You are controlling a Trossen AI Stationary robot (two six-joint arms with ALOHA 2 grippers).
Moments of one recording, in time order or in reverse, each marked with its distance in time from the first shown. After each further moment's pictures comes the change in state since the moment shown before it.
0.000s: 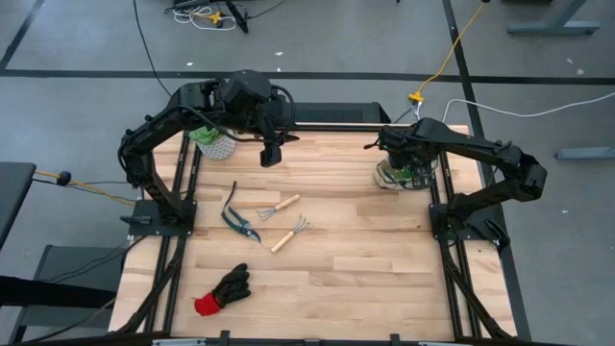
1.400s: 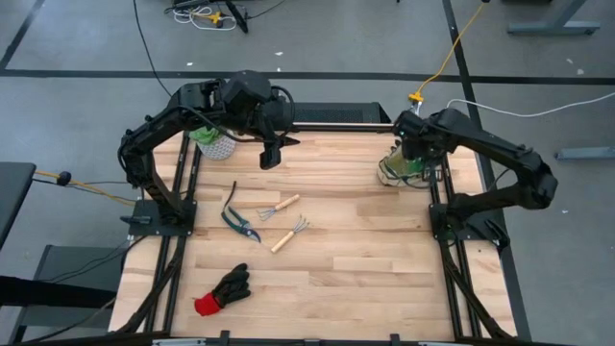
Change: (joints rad) left arm -0.003 0.000 0.000 -0.001 0.053 -0.025; right arm -0.103 -0.107 0.081 -0.081 -0.033 -0.019
